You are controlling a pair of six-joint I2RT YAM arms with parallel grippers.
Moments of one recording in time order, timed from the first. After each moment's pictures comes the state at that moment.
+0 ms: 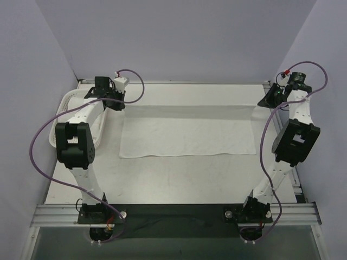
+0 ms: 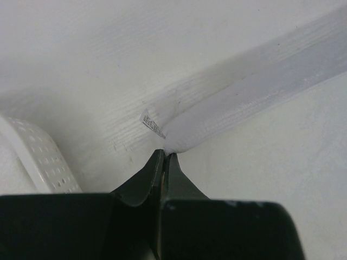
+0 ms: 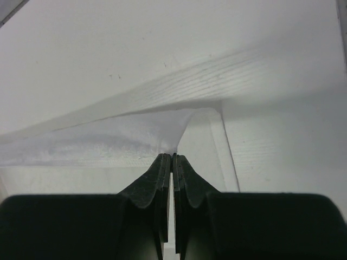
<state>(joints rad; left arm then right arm) -0.03 1.90 1.50 -0.39 0.29 0.28 -0.38 2.03 1.81 -0.77 -0.43 0.16</state>
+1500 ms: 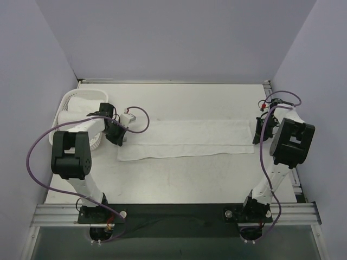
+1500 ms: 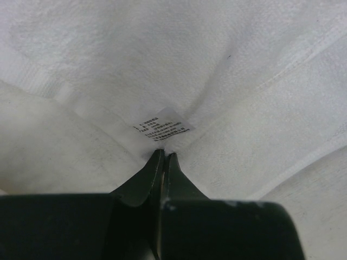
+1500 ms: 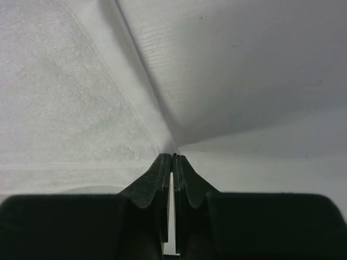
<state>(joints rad) -0.05 1.77 1.11 -0.62 0.27 0.58 -0.33 1.99 1.42 -0.93 -0.12 -0.06</state>
